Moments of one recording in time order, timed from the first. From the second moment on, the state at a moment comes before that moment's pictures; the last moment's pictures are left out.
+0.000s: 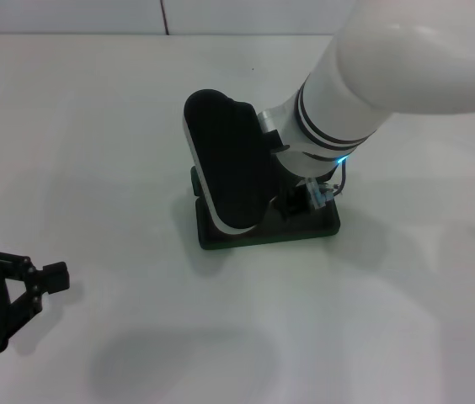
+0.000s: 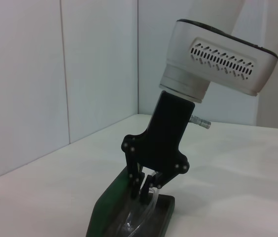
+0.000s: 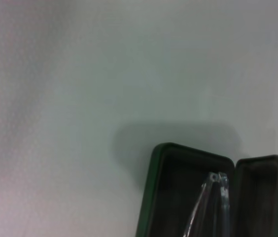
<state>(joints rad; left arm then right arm) -0.20 -1.94 0.75 0.65 1.82 1.82 -0.95 1.07 2.03 -2.13 -1.17 -2.52 -1.21 2.30</state>
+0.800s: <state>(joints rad) -0.19 -1.94 0.75 0.64 1.82 1.81 -0.94 1.08 2.03 -2.14 -1.15 -2.50 -1.21 2.29</state>
